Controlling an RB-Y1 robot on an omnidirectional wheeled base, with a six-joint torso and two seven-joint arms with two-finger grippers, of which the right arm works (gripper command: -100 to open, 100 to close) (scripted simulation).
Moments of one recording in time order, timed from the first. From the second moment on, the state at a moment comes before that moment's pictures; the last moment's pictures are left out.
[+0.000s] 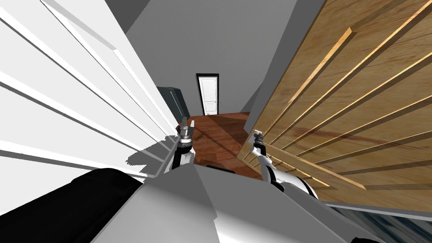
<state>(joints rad) -0.50 -0.26 -0.31 -0.46 -0.45 -0.58 0.27</state>
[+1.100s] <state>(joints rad) -0.50 -0.31 -0.38 -0.43 -0.50 -0.59 0.30</state>
